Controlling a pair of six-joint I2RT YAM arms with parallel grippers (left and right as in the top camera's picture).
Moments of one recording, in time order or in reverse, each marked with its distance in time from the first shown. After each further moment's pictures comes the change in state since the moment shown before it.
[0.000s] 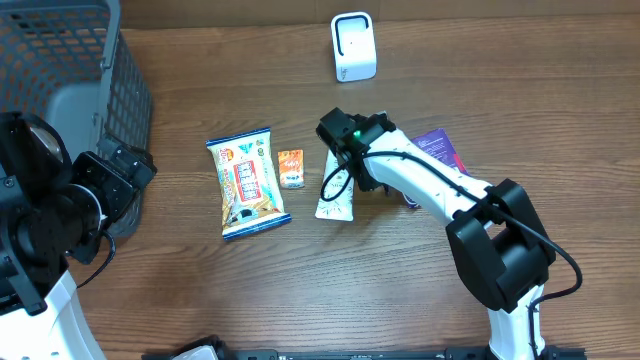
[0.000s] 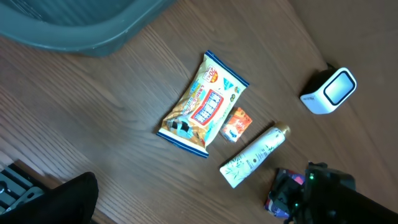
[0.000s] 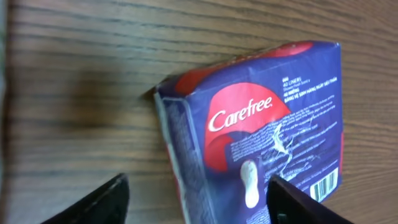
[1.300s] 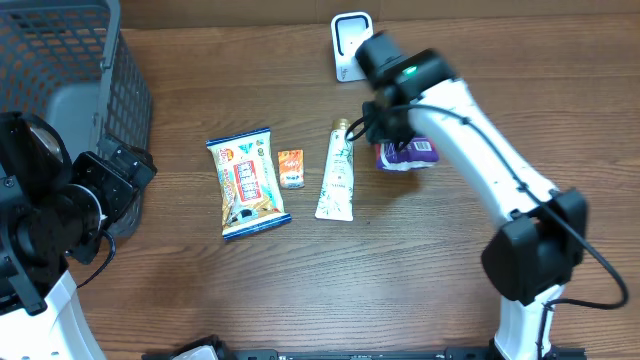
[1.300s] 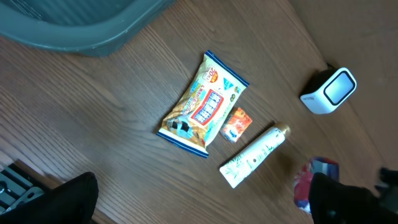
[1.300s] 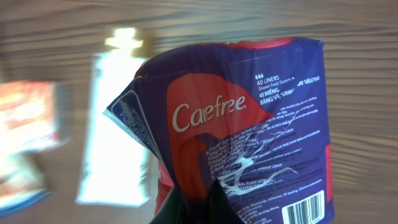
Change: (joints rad) left arm 0.000 0.000 0.000 0.000 0.000 0.000; right arm -0.185 -0.042 0.378 -0.201 -0.491 -0.108
